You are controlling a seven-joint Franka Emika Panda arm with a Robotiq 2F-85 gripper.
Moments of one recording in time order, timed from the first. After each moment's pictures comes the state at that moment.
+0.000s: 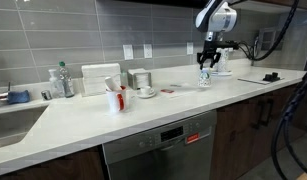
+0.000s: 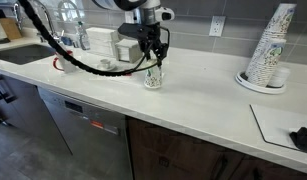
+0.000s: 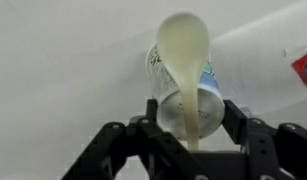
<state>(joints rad) -0.24 0.34 -0.11 -1.73 0.08 2.29 -0.08</state>
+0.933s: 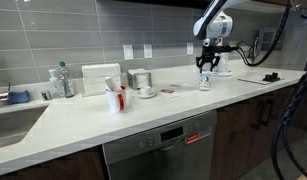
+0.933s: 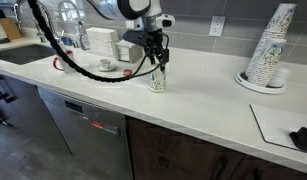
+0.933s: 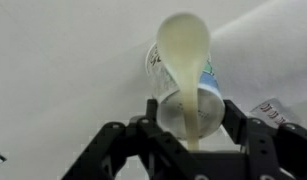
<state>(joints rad) -0.21 0.41 -0.14 -1.68 0.02 2.33 0.09</state>
